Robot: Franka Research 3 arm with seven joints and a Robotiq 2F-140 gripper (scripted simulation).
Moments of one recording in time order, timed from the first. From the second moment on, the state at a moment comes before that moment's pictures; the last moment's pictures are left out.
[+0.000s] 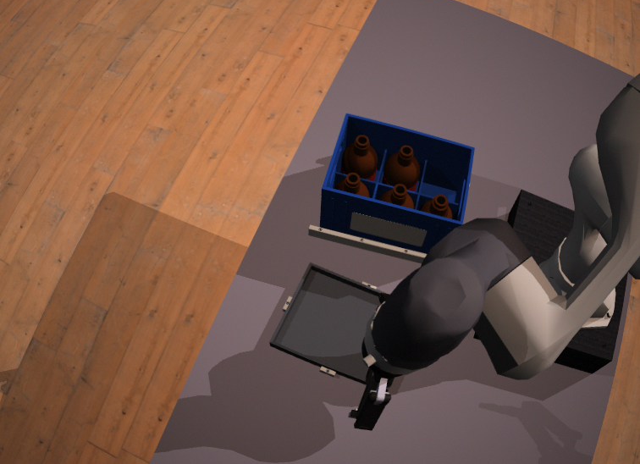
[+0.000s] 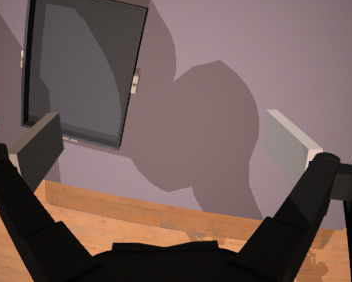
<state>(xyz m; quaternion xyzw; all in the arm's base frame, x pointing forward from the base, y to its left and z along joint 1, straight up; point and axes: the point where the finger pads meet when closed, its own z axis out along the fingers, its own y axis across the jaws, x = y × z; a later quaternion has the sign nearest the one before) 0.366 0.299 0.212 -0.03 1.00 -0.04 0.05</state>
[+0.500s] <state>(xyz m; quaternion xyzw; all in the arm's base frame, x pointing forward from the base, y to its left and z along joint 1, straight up) 0.440 0.137 0.202 0.12 0.99 -0.03 0.04</state>
